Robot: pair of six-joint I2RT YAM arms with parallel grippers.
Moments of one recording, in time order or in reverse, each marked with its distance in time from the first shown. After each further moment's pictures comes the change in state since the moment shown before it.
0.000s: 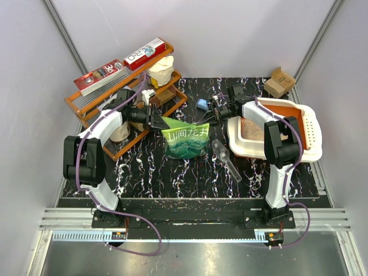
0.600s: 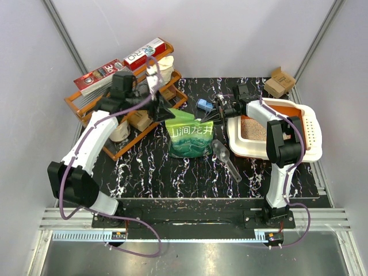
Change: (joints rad) left arm -0.087 -0.210 0.204 -0.005 -0.149 0.547; right arm -0.055 0.000 0.000 -0.021 -0.003 0.000
